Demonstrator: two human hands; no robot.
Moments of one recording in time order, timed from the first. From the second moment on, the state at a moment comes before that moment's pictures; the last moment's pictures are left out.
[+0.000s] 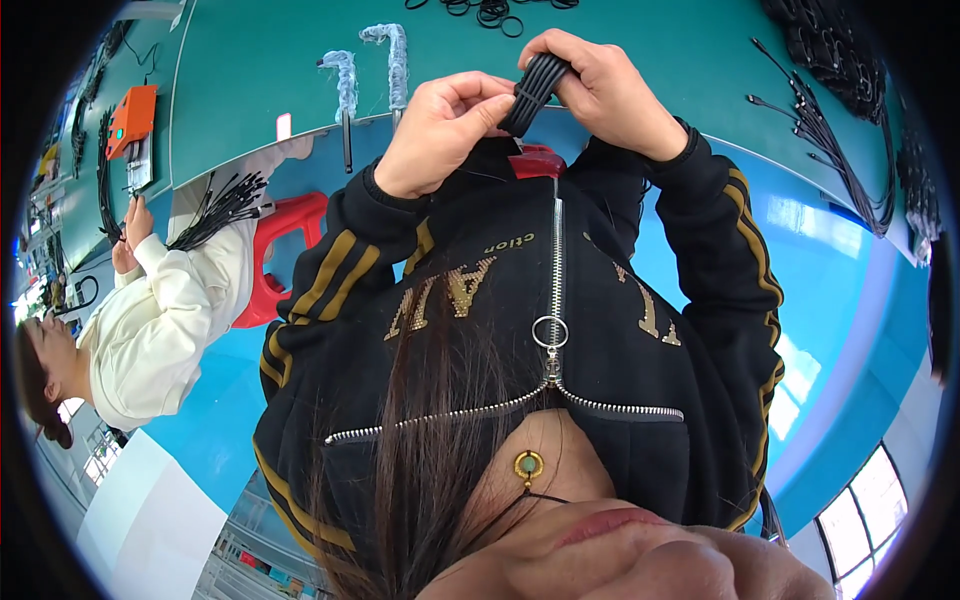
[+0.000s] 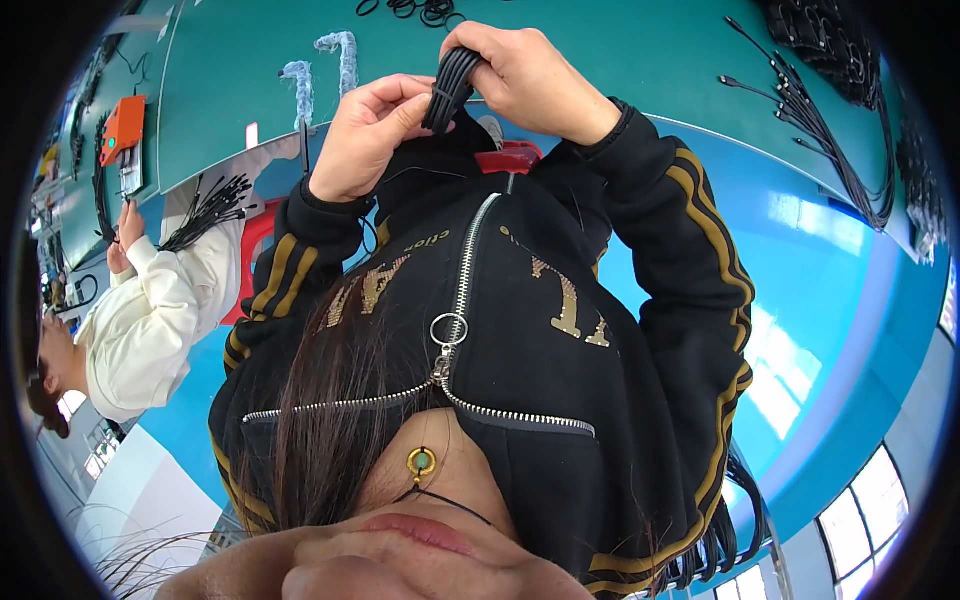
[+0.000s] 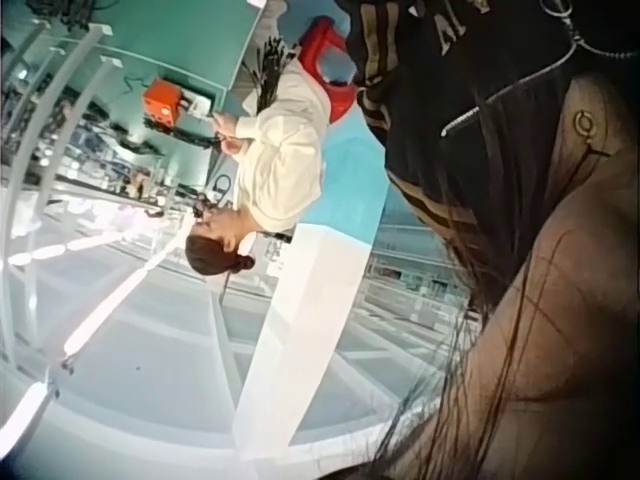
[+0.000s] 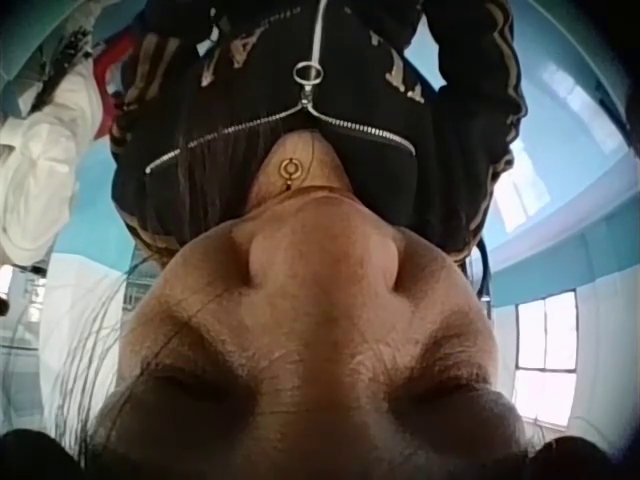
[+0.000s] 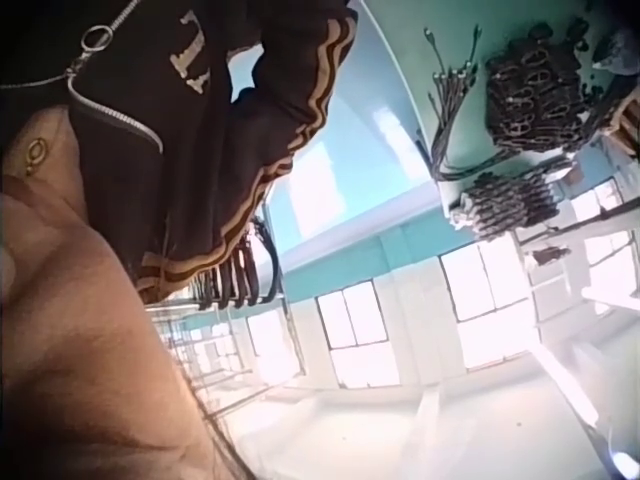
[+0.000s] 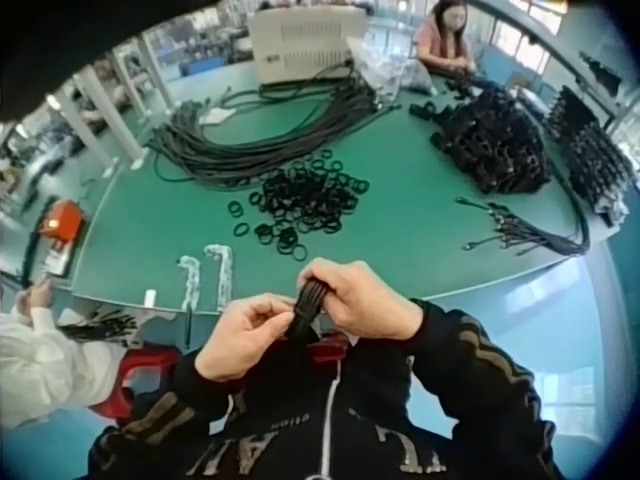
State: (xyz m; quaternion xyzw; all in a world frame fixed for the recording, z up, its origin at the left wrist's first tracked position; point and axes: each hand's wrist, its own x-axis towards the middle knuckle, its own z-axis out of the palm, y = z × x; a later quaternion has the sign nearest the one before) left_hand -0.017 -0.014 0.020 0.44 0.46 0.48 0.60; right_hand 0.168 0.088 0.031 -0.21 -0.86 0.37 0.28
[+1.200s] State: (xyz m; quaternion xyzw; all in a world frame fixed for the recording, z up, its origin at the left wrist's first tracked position) left_hand 0.020 -0.009 0.014 0.53 0.43 0.54 0.49; right_hand 0.183 0.060 0.028 -0.30 -0.59 0.67 0.34
